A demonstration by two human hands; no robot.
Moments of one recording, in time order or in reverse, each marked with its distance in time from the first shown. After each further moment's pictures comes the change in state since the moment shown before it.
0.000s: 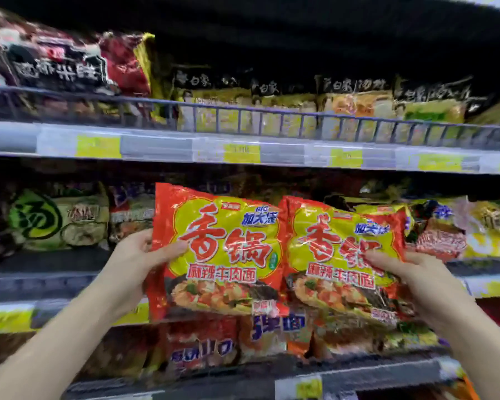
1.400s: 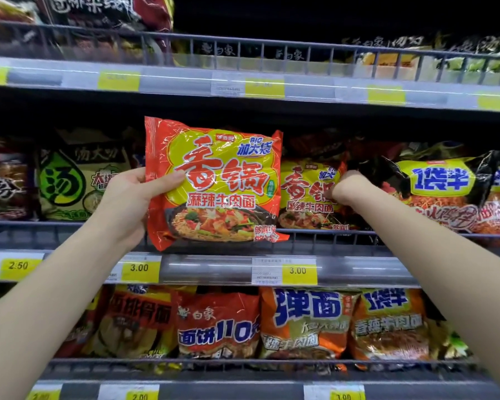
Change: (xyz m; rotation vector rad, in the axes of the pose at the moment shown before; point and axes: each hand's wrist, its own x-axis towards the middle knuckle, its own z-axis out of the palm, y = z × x) left_hand 0.007 -0.018 -0.014 0.052 0.221 0.250; right_hand 0.130 -0.007 0.113 -0.855 0.160 -0.113
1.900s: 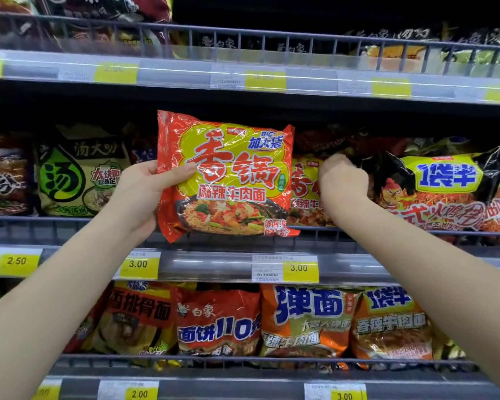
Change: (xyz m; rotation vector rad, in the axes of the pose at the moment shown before) left_hand 0.002 -0.001 0.014 0.009 -0.012 -0.005; right_hand -0.022 -0.011 0.027 -0.676 0.424 -0.274
